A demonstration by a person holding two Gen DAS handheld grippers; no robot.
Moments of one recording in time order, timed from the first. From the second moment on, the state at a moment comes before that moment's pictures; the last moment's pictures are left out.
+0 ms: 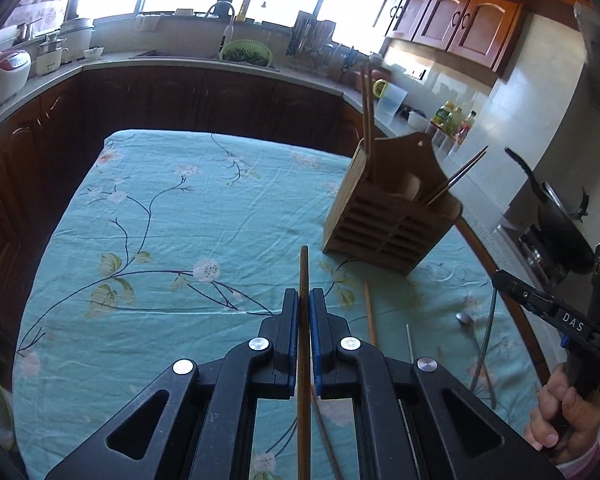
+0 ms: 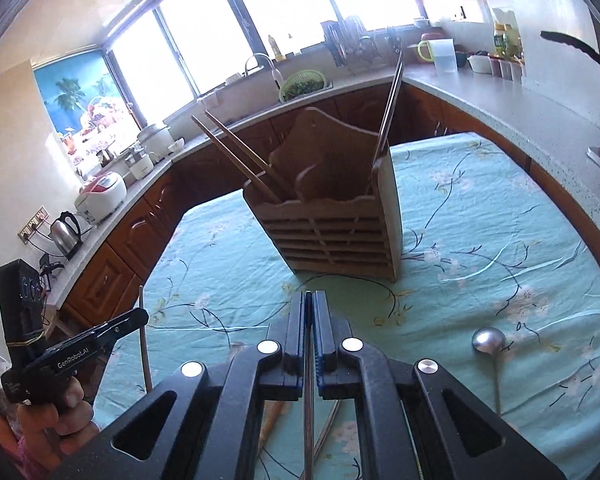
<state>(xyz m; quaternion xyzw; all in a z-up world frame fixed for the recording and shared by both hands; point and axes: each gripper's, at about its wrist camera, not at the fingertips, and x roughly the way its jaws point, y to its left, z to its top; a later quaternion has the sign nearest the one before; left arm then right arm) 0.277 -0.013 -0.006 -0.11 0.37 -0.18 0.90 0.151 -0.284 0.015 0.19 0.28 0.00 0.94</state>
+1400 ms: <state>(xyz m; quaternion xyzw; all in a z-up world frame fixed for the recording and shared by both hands) 0.282 -0.011 0.116 -0.13 0.18 -0.21 0.95 0.157 -0.350 0.160 0.17 0.10 -0.04 0.98</state>
